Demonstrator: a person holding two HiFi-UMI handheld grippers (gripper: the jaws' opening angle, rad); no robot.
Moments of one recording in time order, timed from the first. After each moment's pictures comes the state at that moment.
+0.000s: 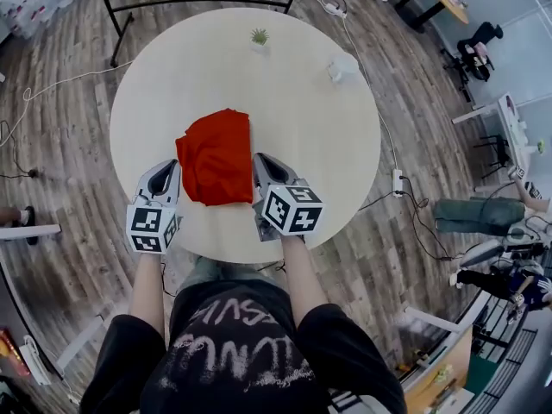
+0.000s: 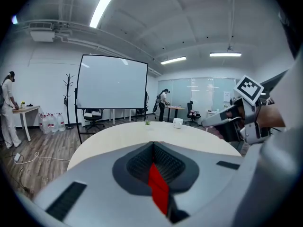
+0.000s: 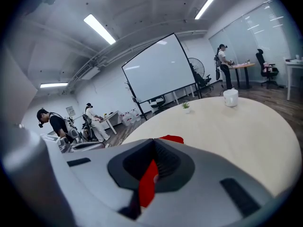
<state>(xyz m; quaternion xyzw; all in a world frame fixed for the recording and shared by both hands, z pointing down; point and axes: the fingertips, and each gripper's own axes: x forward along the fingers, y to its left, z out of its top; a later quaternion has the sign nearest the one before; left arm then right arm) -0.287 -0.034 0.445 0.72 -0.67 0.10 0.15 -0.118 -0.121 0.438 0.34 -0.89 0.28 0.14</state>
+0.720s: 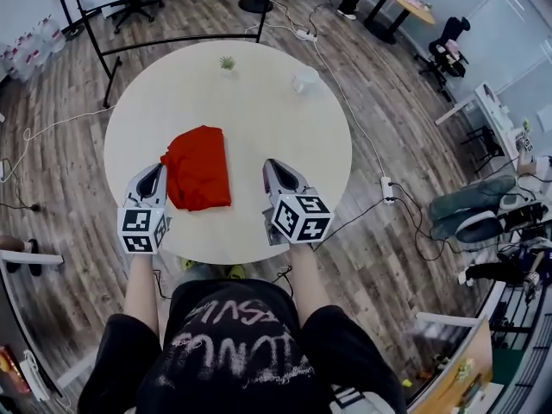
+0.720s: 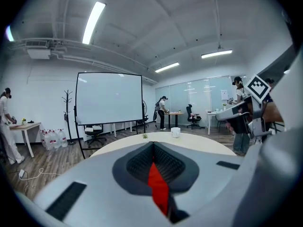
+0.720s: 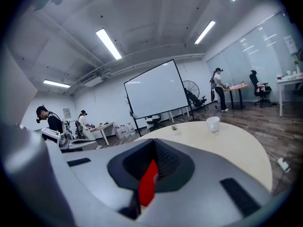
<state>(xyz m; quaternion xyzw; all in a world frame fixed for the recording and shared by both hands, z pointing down) -0.246 -0.021 0.376 0.72 -0.68 0.10 0.08 -0.010 -0.107 0.362 0.39 -0.90 0.20 0.06</state>
